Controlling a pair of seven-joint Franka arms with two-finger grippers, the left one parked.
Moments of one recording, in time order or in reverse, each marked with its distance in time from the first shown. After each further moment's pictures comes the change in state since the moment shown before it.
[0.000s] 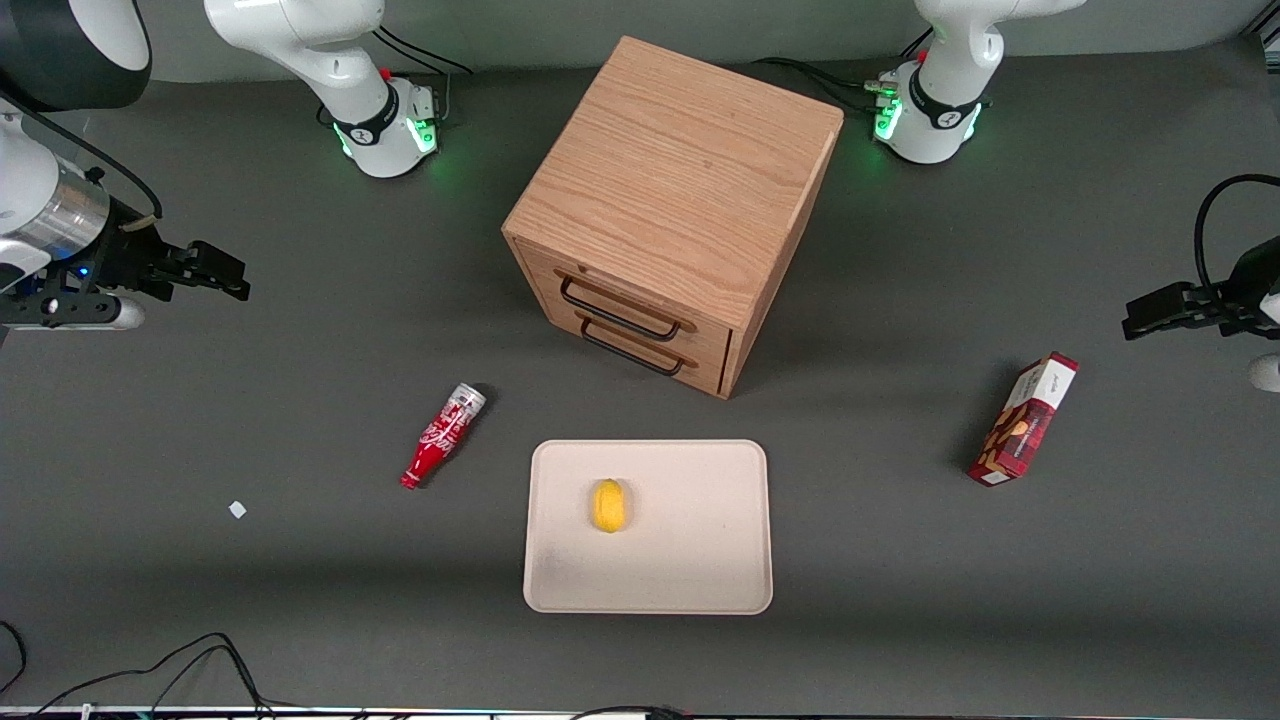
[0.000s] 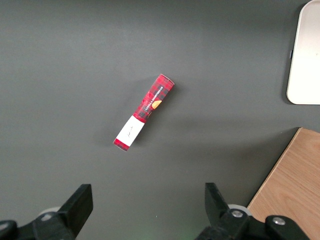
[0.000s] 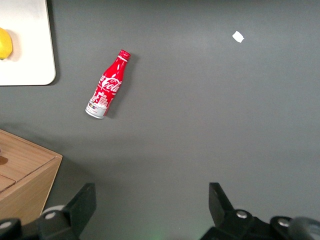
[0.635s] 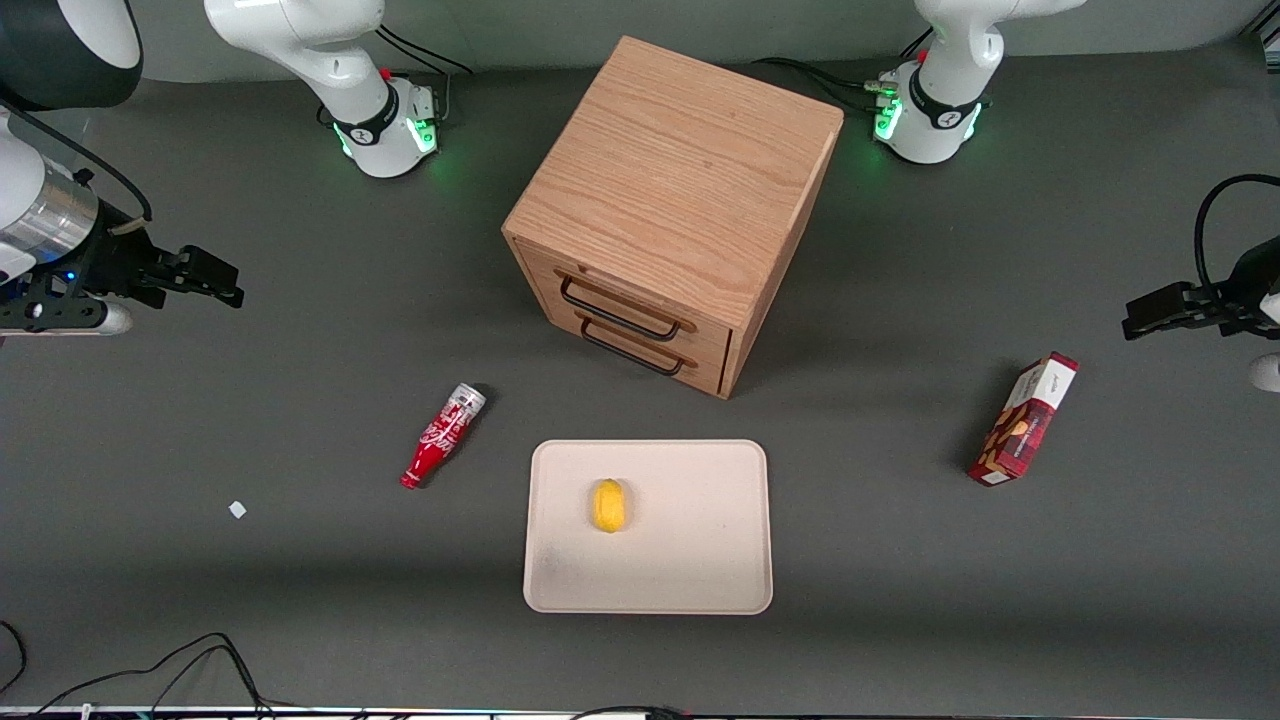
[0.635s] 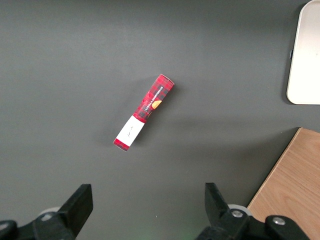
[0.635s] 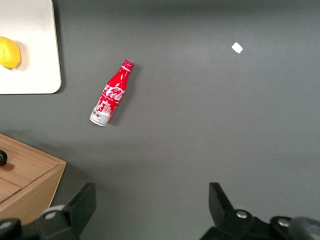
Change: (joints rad) arm -0.001 0.015 0.002 0.046 0.003 0.000 0.000
